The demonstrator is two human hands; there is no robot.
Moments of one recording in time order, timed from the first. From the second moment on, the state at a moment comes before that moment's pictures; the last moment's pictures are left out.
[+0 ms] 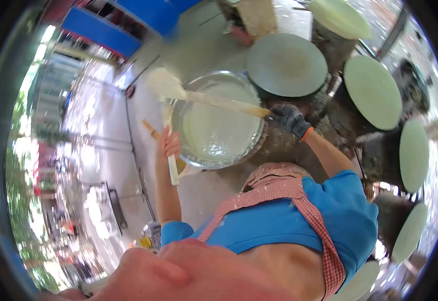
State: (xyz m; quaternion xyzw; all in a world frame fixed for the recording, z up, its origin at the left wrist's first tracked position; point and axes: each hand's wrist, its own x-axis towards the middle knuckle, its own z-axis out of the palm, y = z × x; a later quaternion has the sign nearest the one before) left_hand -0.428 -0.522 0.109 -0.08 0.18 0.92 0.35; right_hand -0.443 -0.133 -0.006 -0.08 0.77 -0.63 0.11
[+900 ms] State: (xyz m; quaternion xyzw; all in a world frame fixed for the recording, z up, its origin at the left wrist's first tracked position) left_hand -0.688 -0.123 -0.067 -0.05 0.71 0.65 0.26; right_hand -0.465 0.080 -0.059 0.13 0.97 -0.20 -0.08
